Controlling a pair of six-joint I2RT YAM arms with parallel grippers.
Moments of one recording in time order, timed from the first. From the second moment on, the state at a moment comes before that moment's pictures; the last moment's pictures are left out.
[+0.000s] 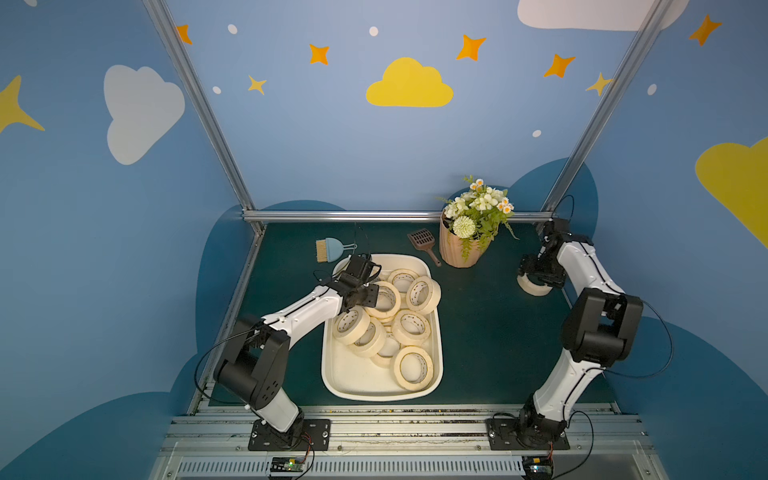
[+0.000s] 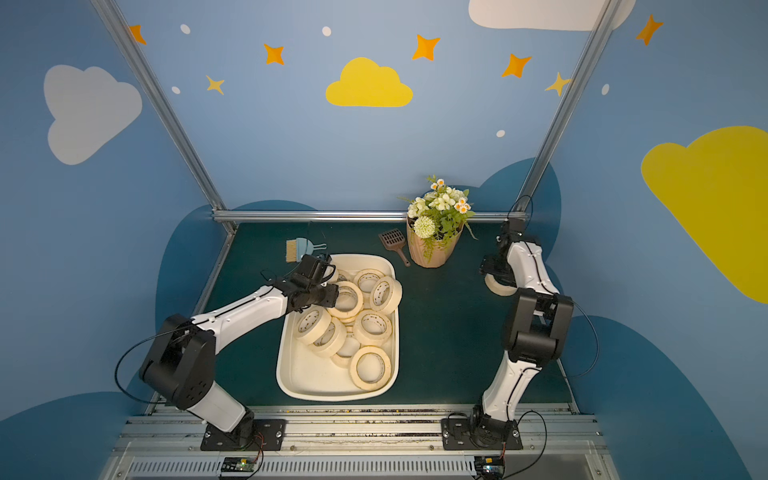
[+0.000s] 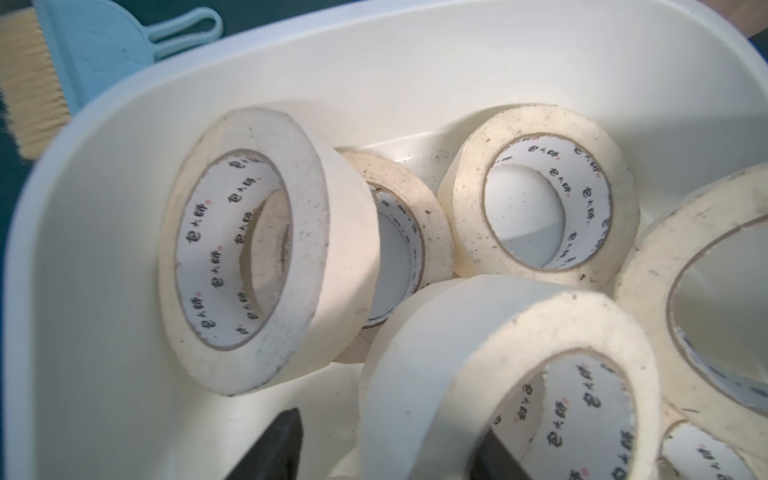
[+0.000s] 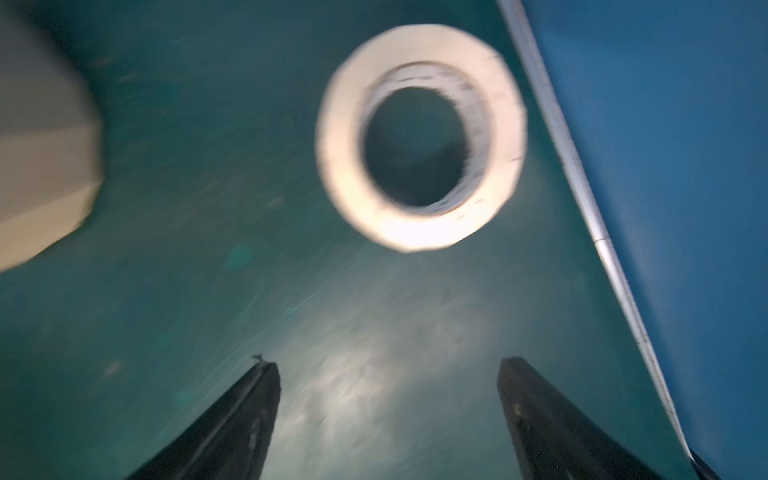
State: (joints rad) left arm -0.49 1.64 1.09 -0.41 -0.10 -0.23; right arm -0.07 1.81 1.57 -1.00 0.09 0.23
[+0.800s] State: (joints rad) left arm -0.65 1.49 1.24 -0.66 -0.18 -0.19; right arm 0.81 1.57 1.55 -1.09 -0.04 0.39
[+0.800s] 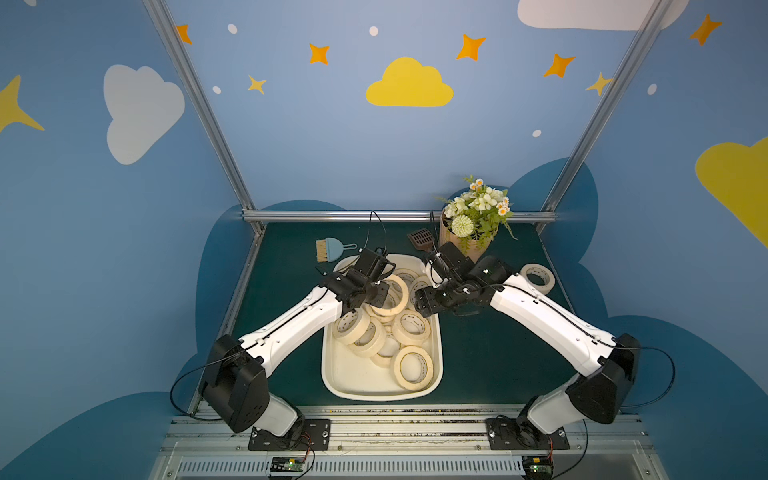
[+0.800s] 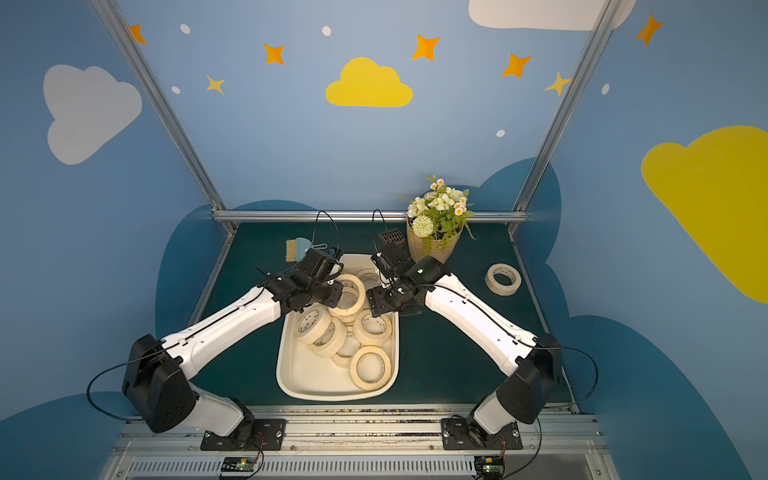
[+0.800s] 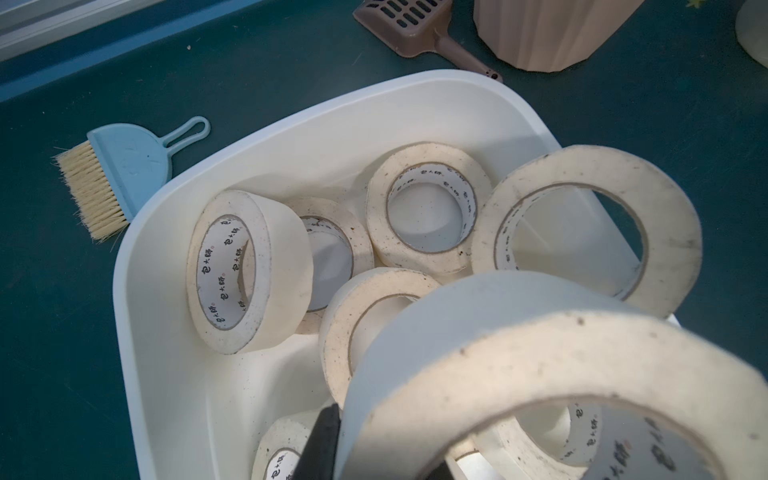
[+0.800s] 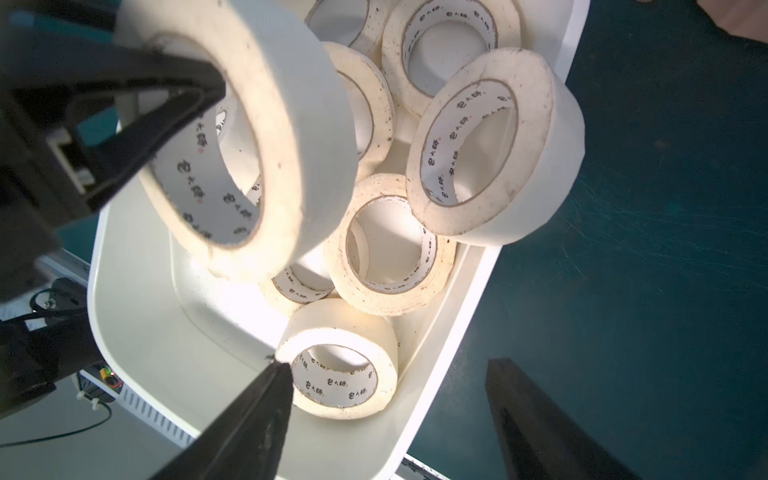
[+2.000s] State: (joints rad) left arm -0.46 1.19 1.04 -0.54 -0.11 -0.24; right arm 0.36 1.19 1.38 -1.21 0.10 0.38
